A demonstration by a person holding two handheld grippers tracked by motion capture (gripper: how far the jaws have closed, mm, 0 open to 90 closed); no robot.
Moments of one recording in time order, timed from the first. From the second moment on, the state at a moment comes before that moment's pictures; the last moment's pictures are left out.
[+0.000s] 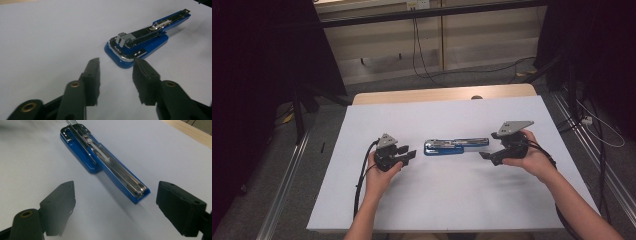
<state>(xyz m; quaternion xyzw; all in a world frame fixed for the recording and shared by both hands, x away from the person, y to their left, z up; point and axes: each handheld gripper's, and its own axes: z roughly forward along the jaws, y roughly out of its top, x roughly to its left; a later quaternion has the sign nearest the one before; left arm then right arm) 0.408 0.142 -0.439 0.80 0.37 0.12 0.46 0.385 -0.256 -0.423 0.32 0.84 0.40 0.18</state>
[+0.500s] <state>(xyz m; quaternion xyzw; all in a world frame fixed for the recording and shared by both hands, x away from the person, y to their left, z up) 0.417 0.134 -0.445 0.80 0.37 0.13 0.45 0.378 -0.286 -0.443 0.37 0.83 0.38 0.18</state>
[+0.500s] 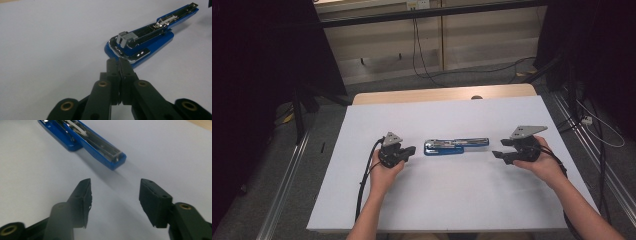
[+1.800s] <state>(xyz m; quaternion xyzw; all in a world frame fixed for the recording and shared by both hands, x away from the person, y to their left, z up) 0.430 0.105 -0.464 0.82 0.36 0.10 0.43 0.404 -0.265 -0.460 0.37 0.84 0.36 0.16</state>
